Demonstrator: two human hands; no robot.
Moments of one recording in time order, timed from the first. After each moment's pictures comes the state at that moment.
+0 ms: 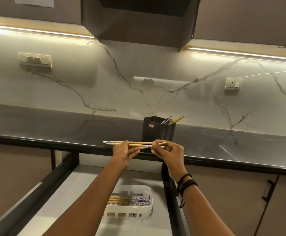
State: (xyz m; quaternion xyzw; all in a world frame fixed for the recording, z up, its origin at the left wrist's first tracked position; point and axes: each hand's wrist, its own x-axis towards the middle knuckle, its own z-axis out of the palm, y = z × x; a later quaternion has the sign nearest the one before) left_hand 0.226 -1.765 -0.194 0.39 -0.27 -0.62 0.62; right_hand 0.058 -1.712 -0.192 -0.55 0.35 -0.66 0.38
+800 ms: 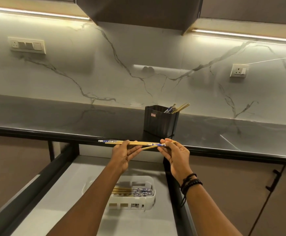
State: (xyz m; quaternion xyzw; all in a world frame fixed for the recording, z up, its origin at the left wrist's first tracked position) left_hand 0.231 -1.772 -0.238 0.32 -0.25 -0.67 0.62; right_hand 0.052 -1.728 -0.222 -0.33 0.36 -0.71 0.51
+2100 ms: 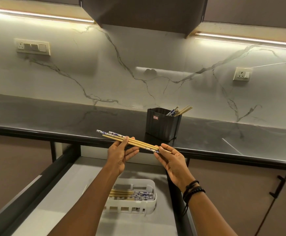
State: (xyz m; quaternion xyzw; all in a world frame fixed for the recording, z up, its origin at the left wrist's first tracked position) left_hand 0.248 -1.767 -0.236 0.30 -0.32 -0.62 0.65; right_hand 0.053 -1.730 -0.231 -0.33 0.33 -0.64 0.61
